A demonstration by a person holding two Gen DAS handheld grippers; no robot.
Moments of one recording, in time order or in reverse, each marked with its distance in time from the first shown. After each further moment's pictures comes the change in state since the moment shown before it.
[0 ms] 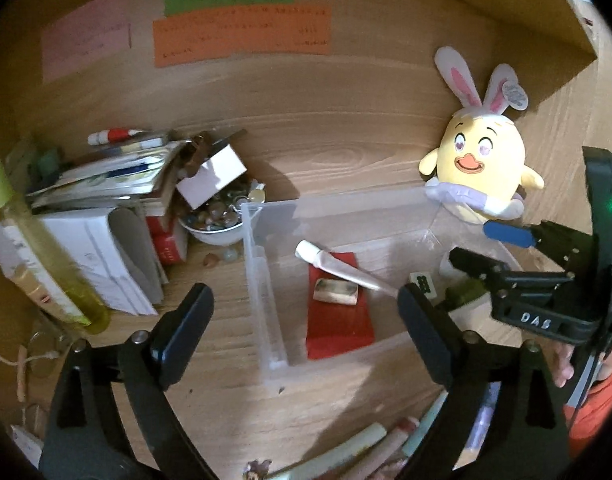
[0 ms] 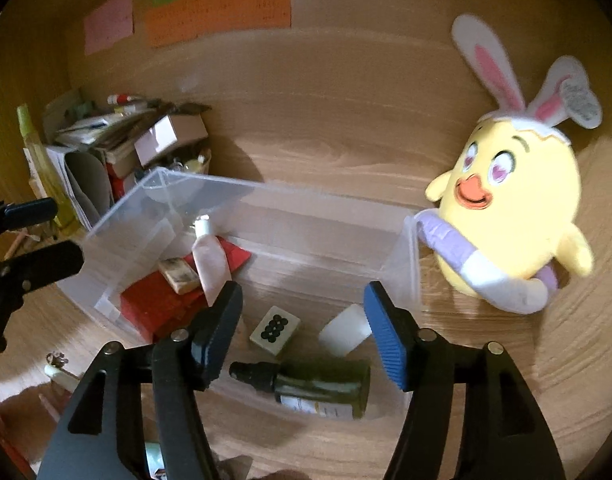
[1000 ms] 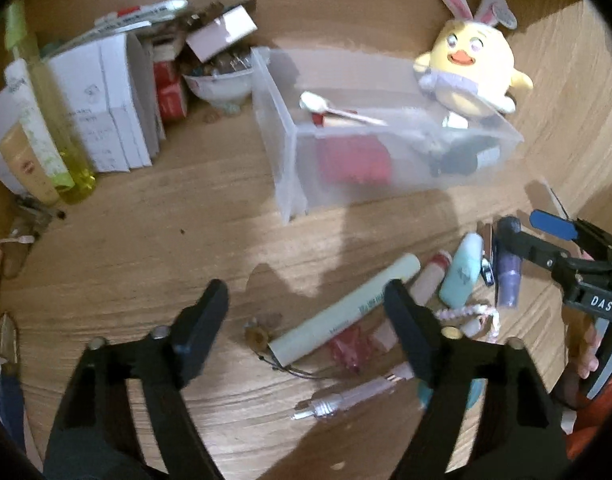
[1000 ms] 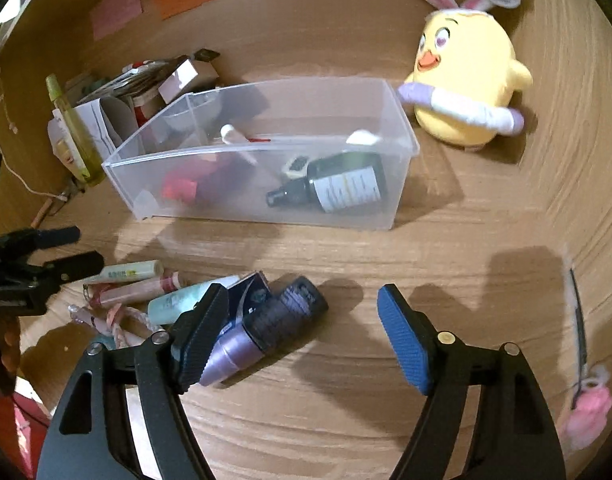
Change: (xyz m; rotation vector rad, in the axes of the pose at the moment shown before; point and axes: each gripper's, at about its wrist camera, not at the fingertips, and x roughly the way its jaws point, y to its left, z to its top) left arm 0.001 0.018 -0.107 -0.003 0.249 -0.083; right arm -0.044 0.014 -0.114 0.168 0.116 0.041
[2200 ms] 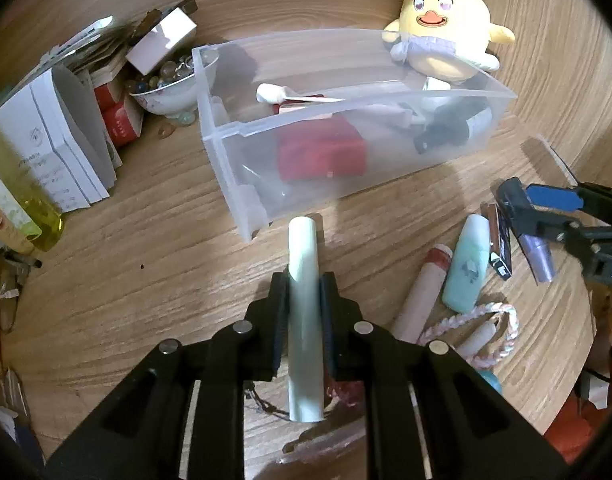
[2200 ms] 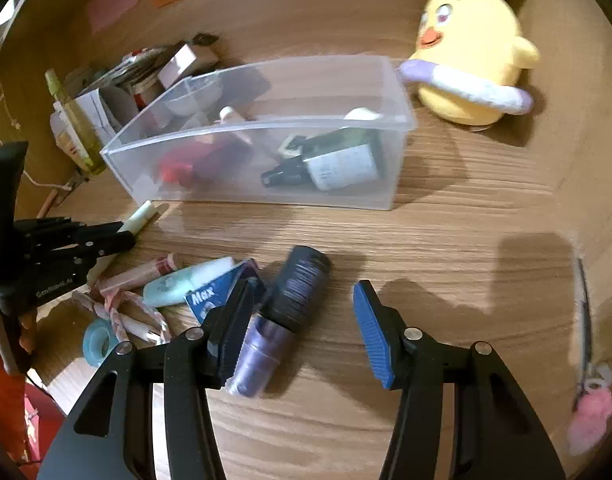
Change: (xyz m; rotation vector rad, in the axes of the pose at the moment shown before) left arm 0.027 -0.023 0.013 0.155 0.026 0.022; right arm 0.013 -0.005 0.002 -0.016 0.074 0.042
